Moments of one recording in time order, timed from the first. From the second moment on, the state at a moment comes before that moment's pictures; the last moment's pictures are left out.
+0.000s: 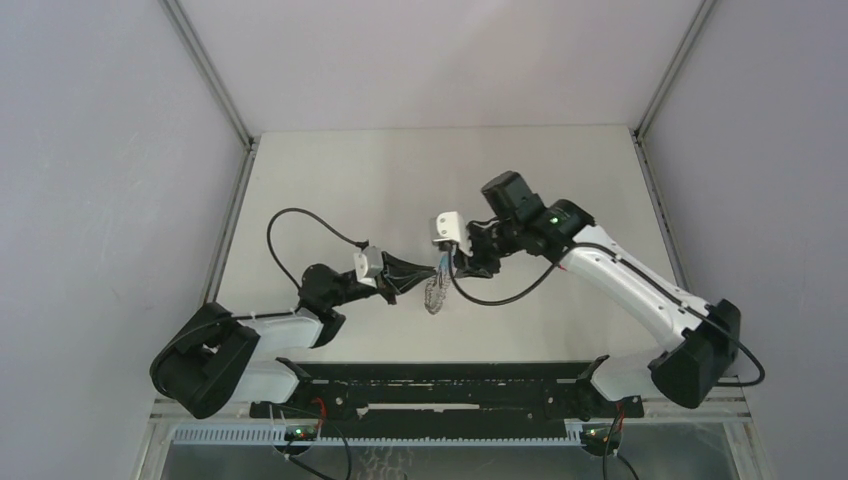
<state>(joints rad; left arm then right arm) -0.60 1.30 0.28 1.33 0.75 -0.17 0.74 1.39 1.35 -0.91 -0.56 -0.79</state>
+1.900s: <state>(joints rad) -0.60 1.23 0.27 1.28 0.71 -0.15 0.71 1.47 1.41 -0.87 -0.70 -0.80</state>
